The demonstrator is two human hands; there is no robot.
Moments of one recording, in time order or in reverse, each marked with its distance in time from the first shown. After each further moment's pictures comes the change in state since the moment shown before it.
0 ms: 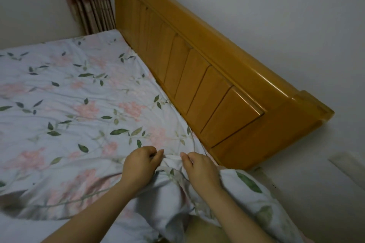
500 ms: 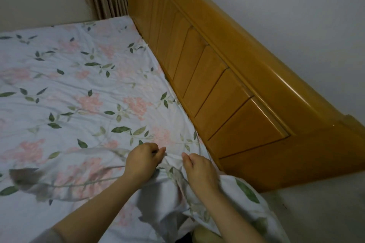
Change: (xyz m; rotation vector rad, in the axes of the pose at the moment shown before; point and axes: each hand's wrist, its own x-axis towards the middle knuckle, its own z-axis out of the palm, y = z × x) left_hand 0.088 -0.025 0.035 0.050 -0.010 -0.127; right_hand 0.094 0.025 0.028 -0.002 -0.065 0.028
